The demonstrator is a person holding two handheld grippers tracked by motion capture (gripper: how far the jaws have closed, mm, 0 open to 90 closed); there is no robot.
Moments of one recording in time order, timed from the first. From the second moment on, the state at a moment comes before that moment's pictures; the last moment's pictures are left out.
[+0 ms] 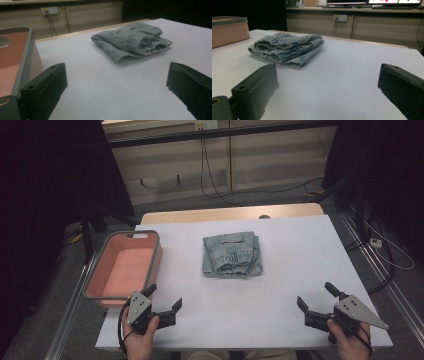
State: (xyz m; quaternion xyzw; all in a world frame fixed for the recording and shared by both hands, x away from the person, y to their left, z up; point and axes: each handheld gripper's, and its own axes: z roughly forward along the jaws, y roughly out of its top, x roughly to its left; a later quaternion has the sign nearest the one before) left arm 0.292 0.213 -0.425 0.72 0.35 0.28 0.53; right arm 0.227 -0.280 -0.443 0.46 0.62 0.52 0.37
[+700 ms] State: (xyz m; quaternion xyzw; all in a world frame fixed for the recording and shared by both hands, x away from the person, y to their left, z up) left arm 0.307 0.176 -0.403 0.75 0.32 0.22 0.53; right arm 0.232 -0.279 -0.445 0.46 0.62 0.52 0.36
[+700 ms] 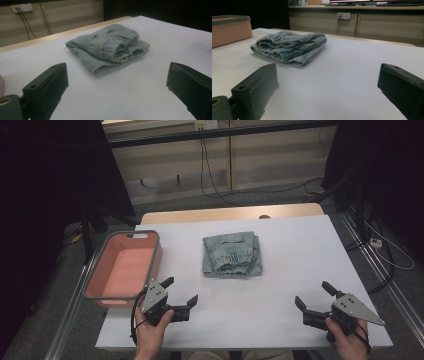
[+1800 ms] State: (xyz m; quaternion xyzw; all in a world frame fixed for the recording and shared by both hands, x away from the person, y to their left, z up) left arm 0.408 0.126 -0.378 0.76 0.39 0.16 0.49; right arm 0.234 -0.279 -0.446 0.46 0.63 0.52 0.36
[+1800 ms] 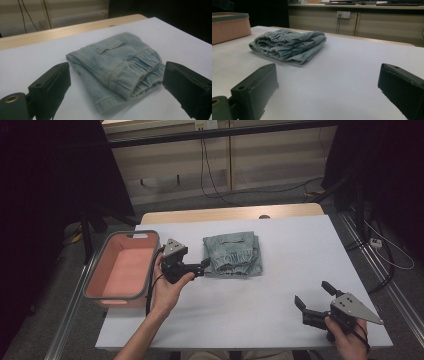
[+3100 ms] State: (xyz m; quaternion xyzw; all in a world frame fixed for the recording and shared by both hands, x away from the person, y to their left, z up) left arm 0.490 0.091 -0.427 0.75 0.49 0.16 0.42; right arm 0.231 -0.278 -0.446 0.45 0.64 0.51 0.36
